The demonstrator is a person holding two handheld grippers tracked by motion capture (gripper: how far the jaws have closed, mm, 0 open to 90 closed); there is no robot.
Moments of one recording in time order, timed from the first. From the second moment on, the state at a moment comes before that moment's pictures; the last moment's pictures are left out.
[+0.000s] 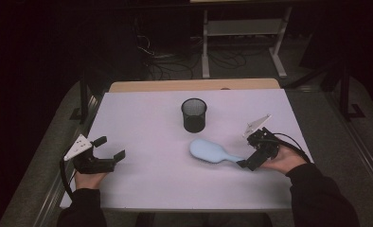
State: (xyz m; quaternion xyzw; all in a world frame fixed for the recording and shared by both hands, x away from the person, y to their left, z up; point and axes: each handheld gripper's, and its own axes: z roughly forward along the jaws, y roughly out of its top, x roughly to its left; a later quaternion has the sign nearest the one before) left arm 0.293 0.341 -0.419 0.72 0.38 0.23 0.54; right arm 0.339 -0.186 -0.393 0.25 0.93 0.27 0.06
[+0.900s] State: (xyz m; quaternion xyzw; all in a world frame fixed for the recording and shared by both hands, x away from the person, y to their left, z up) left arm 0.293 0.341 -0.419 0.72 0.38 0.23 0.53; right arm 0.351 -0.153 -0.418 0.22 0.94 0.25 0.02
